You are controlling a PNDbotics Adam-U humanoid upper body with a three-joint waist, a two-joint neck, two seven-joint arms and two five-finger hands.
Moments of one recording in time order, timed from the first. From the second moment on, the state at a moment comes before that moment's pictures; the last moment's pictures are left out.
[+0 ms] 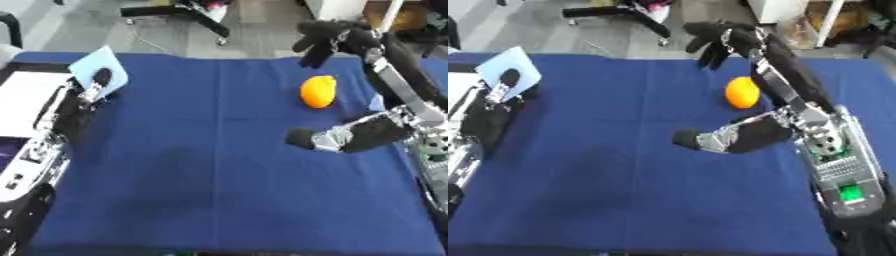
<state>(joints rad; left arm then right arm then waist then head) -0.32 0.54 -0.06 -1.42 0.47 -0.06 0.12 -0.49 -0.26 0.29 -1.90 0.44 -0.35 0.23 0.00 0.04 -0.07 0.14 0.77</state>
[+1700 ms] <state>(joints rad) -0.62 0.73 0.00 -0.90 -0.66 0.23 0.04 -0.47 -0.27 0.31 -1.89 0.41 -0.35 0.29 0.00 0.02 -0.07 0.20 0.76</state>
